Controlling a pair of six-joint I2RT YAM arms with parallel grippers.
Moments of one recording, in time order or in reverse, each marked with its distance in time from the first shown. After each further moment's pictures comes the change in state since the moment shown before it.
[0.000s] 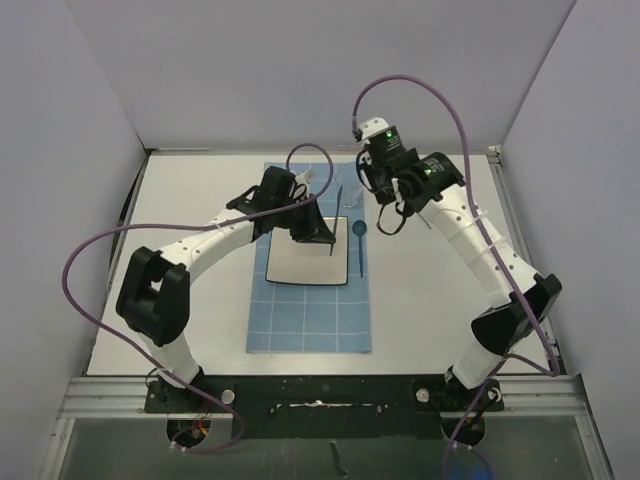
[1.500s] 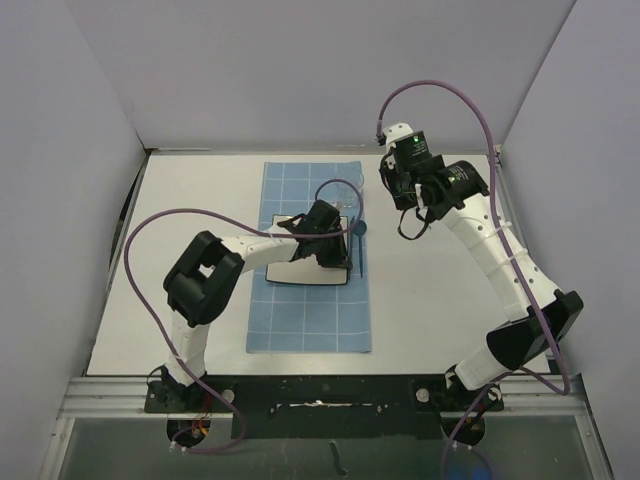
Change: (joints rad) left arm -0.212 0.285 0.031 0.140 -0.275 -0.075; right arm -0.143 -0.145 -0.159 0.031 -0.076 -0.006
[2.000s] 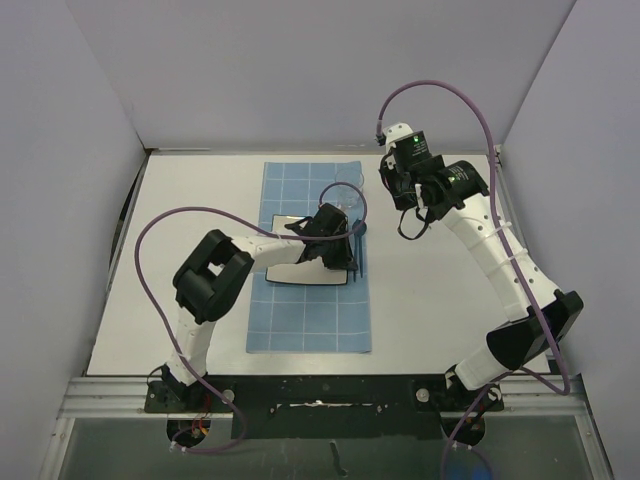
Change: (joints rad) left arm -0.019 0.062 0.028 0.037 -0.022 -0.045; right arm 0.000 0.000 0.000 0.000 -0.005 0.000
